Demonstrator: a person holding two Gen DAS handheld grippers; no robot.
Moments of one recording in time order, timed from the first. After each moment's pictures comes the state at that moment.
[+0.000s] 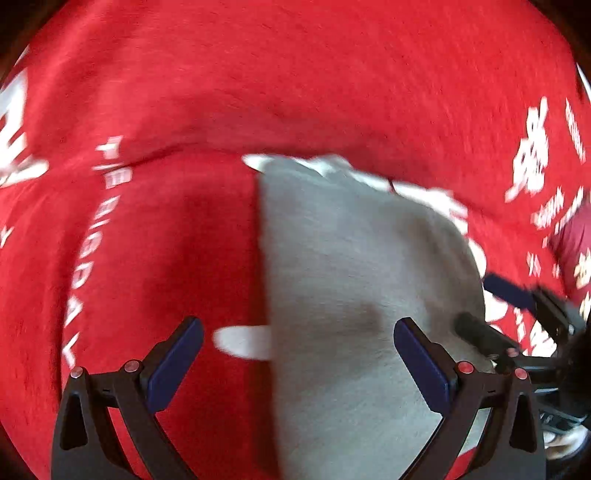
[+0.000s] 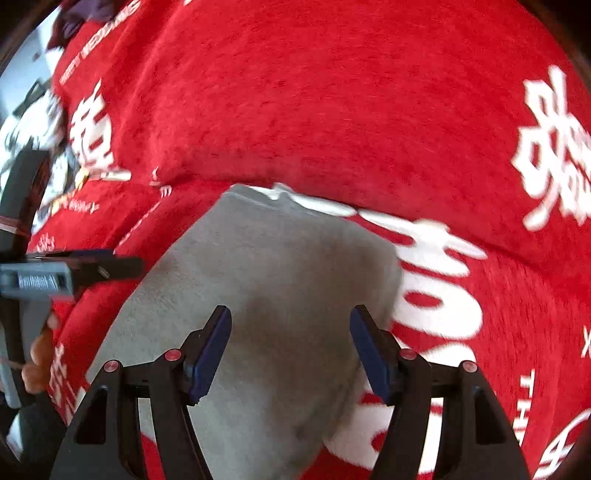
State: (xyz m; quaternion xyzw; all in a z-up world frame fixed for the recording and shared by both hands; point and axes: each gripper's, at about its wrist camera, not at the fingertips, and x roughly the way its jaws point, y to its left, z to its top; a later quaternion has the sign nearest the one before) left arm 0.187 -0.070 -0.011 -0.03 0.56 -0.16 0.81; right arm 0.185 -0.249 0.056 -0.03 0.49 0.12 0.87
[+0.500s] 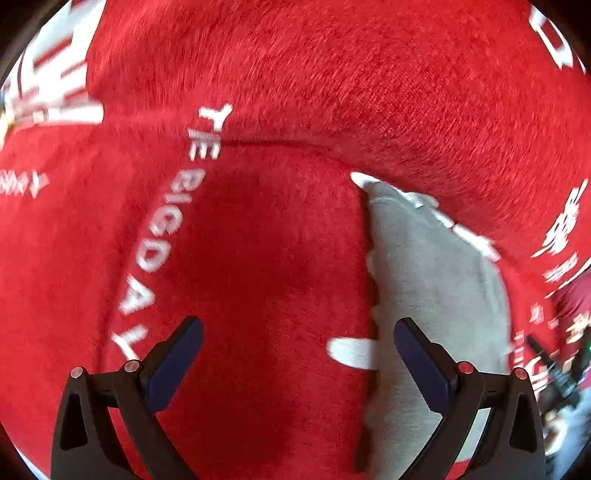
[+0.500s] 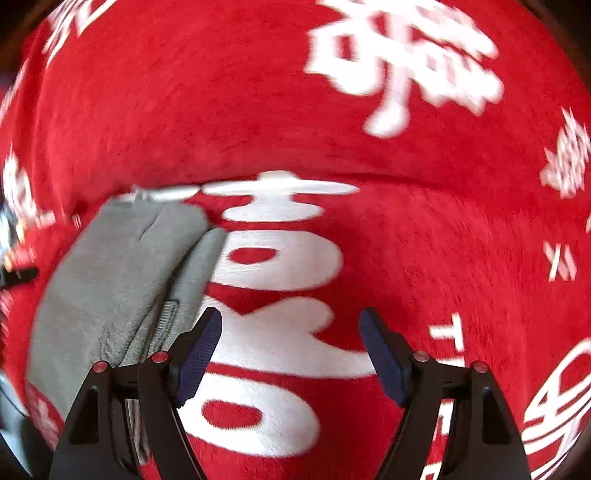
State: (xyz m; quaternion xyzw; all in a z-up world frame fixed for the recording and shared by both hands) left arm 0.203 0.027 -0.015 -0.15 0.58 -0.10 0.80; right arm 0.149 -0.422 0.039 0.13 0.50 -0.01 0.86
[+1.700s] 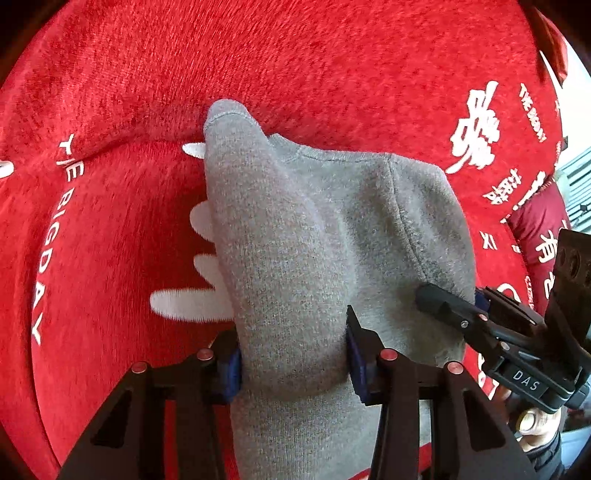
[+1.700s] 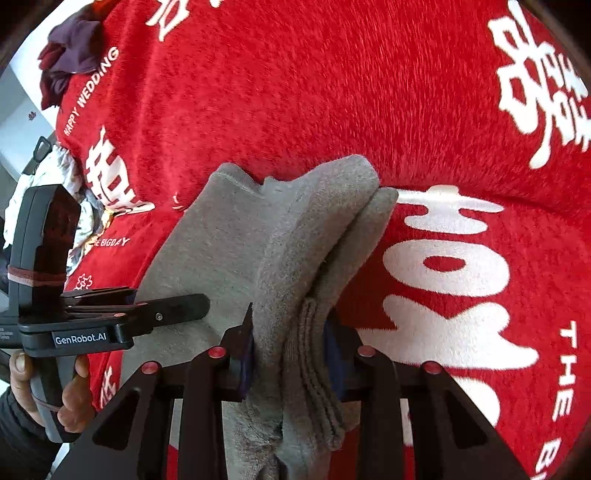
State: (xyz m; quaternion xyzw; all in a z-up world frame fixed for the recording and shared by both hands) left arm 0.149 -0.092 0.015 -0.07 0.56 -0.23 0.79; right arm 0.144 -0.277 0.069 0.11 0.47 0.13 0.87
